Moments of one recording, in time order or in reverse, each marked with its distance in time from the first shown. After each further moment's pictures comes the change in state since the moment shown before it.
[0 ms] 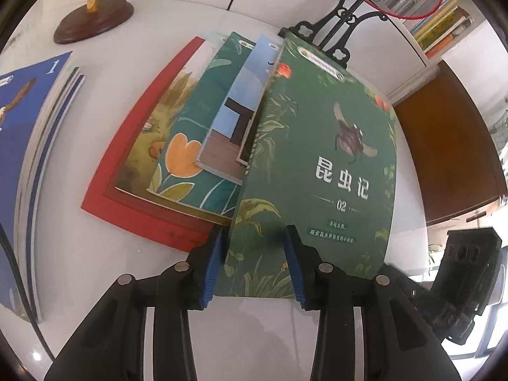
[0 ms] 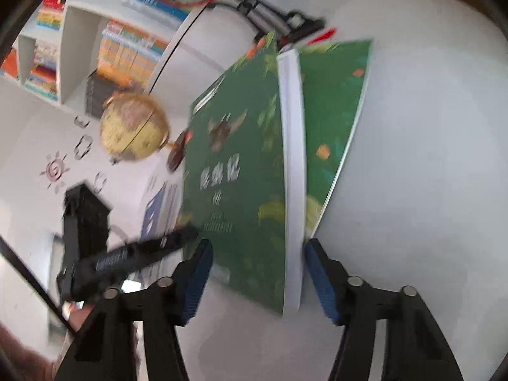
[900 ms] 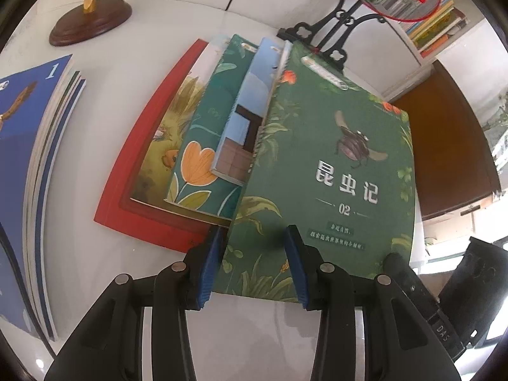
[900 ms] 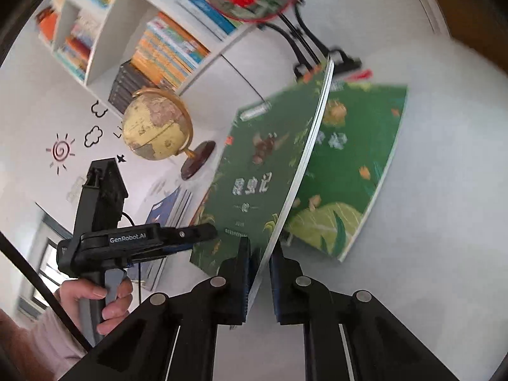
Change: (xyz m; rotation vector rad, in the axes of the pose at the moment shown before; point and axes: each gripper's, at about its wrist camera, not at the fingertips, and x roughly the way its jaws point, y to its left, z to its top) left arm -0.005 0.011 0.006 0.032 0.013 -0.046; right arm -0.005 0.049 -0.025 -0.194 -0.191 -0.066
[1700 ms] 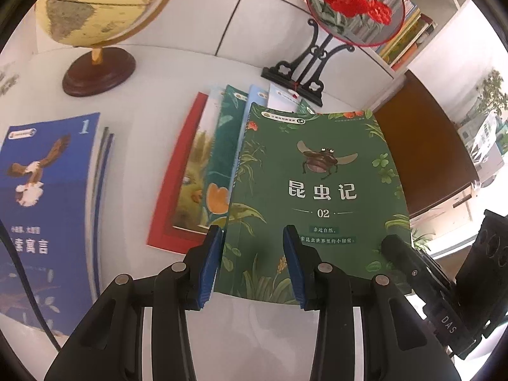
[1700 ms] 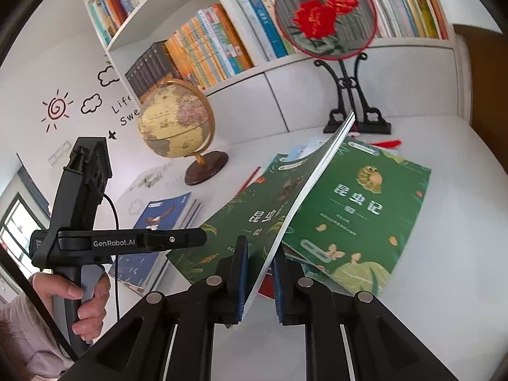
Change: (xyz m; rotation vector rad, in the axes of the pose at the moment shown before) left arm -0.064 0.009 0.008 0.087 -0.105 -0.019; right arm -0.001 0.084 0.021 -0.218 -0.042 -0.124
